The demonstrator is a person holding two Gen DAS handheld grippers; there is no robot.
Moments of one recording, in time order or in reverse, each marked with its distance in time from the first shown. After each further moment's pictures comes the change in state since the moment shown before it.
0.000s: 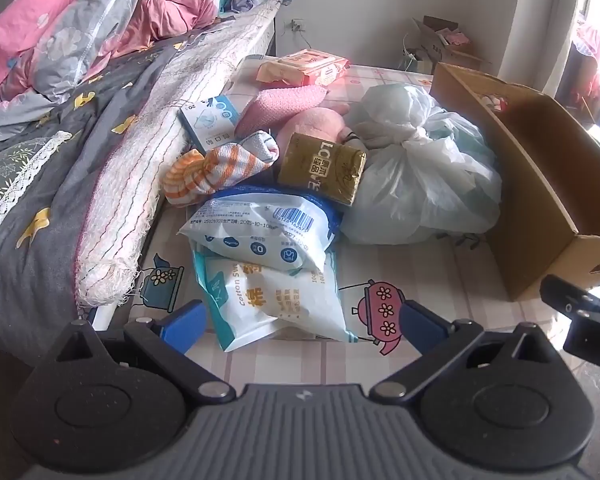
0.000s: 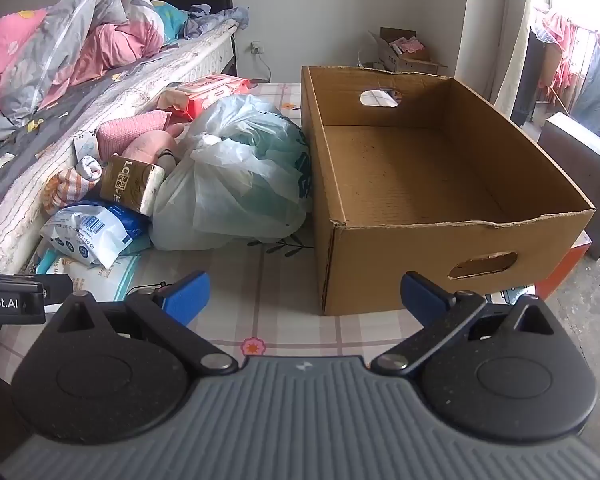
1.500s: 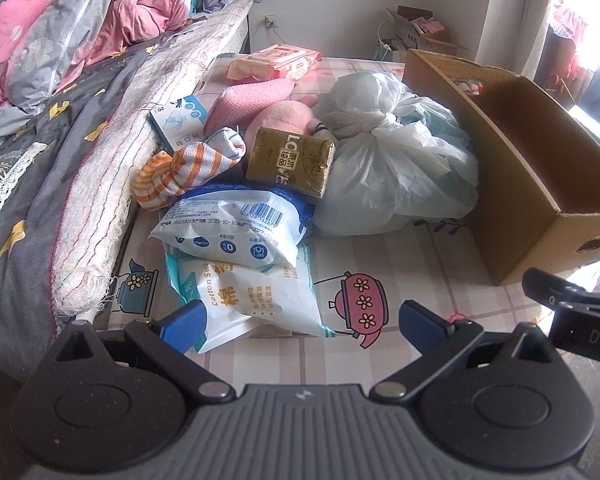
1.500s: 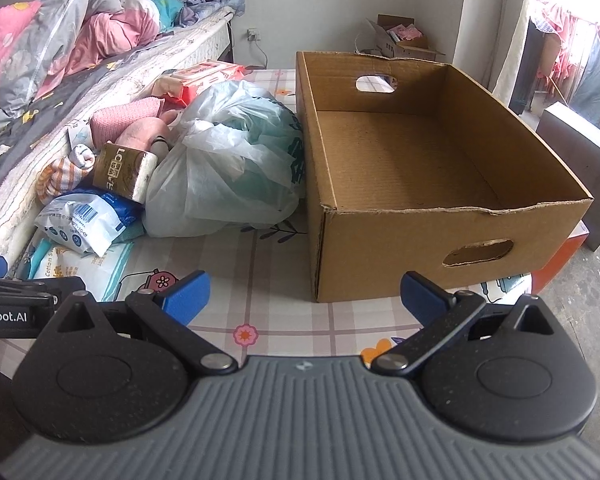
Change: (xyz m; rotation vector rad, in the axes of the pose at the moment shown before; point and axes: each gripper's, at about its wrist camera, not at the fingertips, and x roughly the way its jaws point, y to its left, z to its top) left arm 0.005 -0.013 -0.003 0.064 0.012 -0.050; right arm 0.003 -0.004 -0.002 0.004 0.047 -0.005
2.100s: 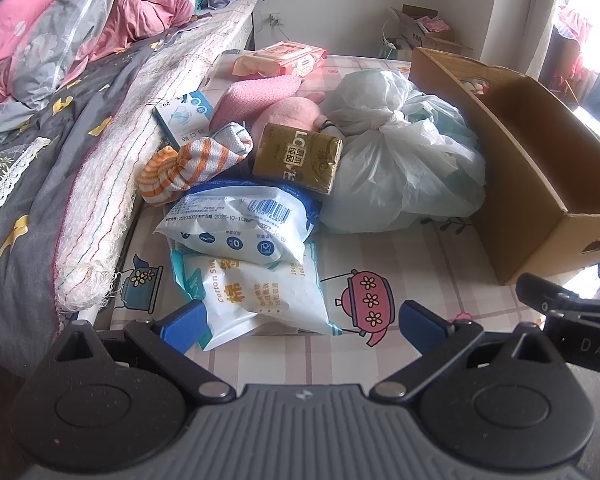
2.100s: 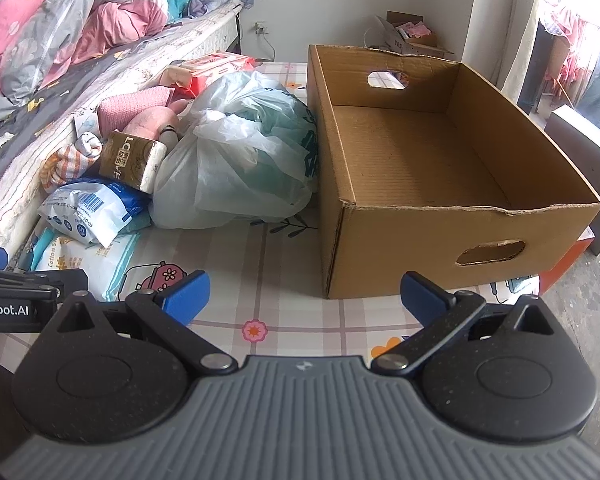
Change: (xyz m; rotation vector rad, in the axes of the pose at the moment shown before) left arm 0.003 0.004 -0.001 -0.009 0.008 0.011; right arm 0.005 0.009 0.001 -0.029 0.018 0.011
